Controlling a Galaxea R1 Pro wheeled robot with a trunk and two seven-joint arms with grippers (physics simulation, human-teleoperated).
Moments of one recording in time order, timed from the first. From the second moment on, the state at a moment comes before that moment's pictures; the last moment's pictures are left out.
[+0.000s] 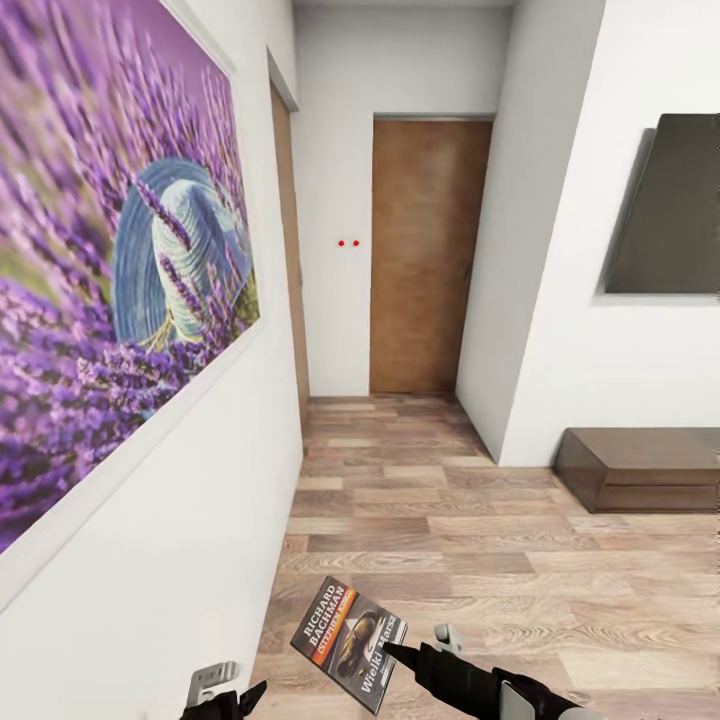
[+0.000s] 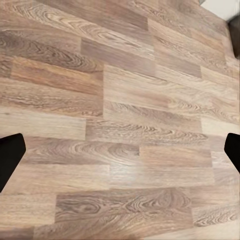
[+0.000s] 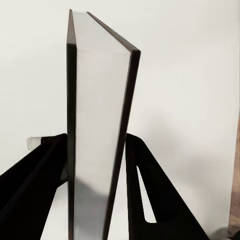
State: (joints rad) left arm -0.46 0.11 0.50 -0.02 -0.14 -0.19 -0.59; right arm -0.60 0.00 0.23 0.01 -0.62 0.17 1.01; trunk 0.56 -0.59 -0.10
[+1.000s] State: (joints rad) left arm -0.46 0.11 0.50 -0.02 -0.14 -0.19 -0.59; right arm -0.60 0.00 0.24 0.01 -0.61 0.17 1.01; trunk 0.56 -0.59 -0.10
